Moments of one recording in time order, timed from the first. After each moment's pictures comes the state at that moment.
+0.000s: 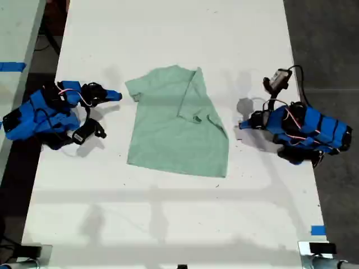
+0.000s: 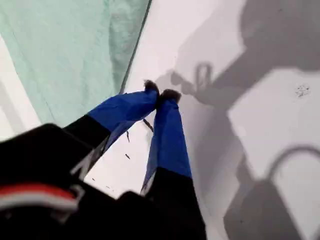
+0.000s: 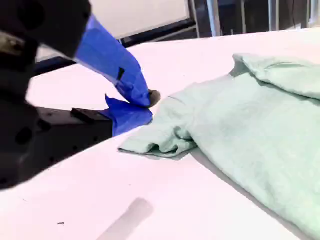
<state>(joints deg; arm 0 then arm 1) -36.5 205.5 186.2 57.2 18.1 23.9 200.3 173.2 80.9 -23.5</state>
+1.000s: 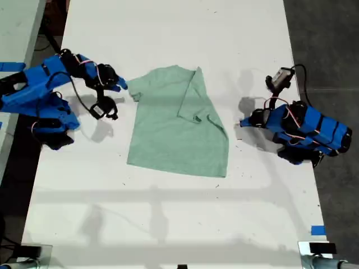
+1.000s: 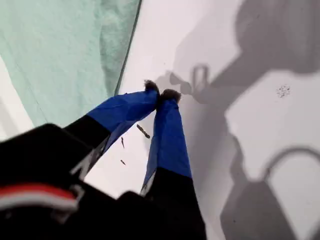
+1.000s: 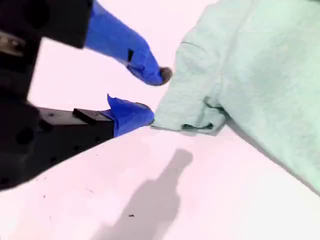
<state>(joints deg) -46.1 131.6 128.4 65.8 22.9 26.6 200.4 173.5 80.9 -24.0</state>
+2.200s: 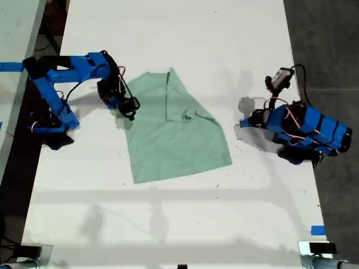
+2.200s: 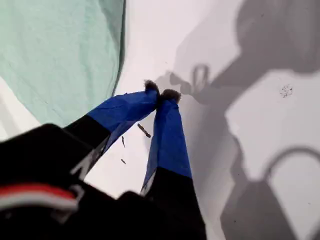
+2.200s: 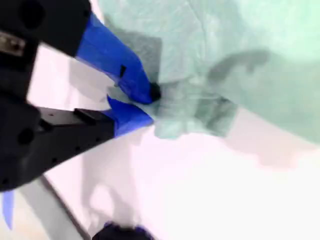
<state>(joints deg) -46.8 95.2 118.4 79.9 9.5 26.7 200.4 173.5 80.9 -24.0</state>
